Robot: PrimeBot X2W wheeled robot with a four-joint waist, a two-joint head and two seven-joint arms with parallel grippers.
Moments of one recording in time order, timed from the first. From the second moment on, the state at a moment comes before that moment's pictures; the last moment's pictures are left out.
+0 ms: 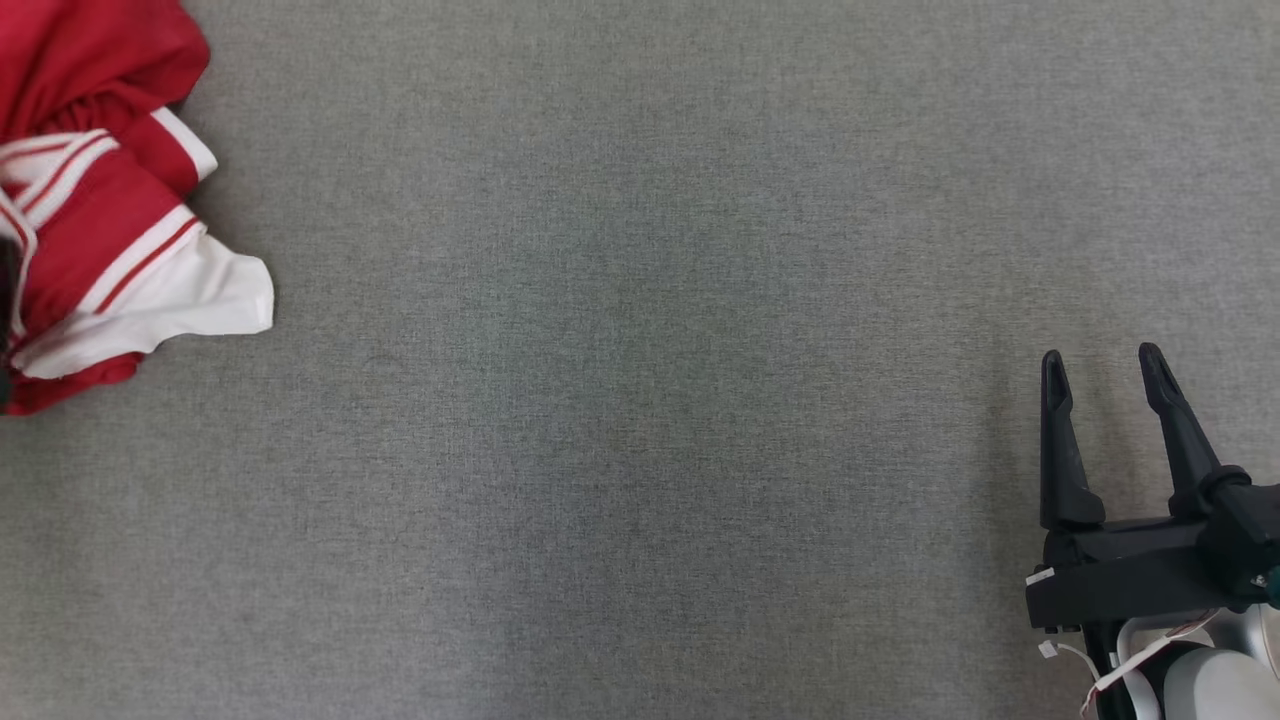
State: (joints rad) left arm -0.89 0.60 -0.23 0.82 -0.68 -0.13 0.19; right arm -0.13 -0.05 -0.09 -0.12 0.02 0.13 -0.05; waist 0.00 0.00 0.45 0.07
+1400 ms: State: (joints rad) left arm -1.28 0.54 -0.51 0.47 -0.63 -0.11 -0.01; right arm -0.09 -0.05 -0.06 0.15 0.17 0.13 -0.21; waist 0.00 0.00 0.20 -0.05
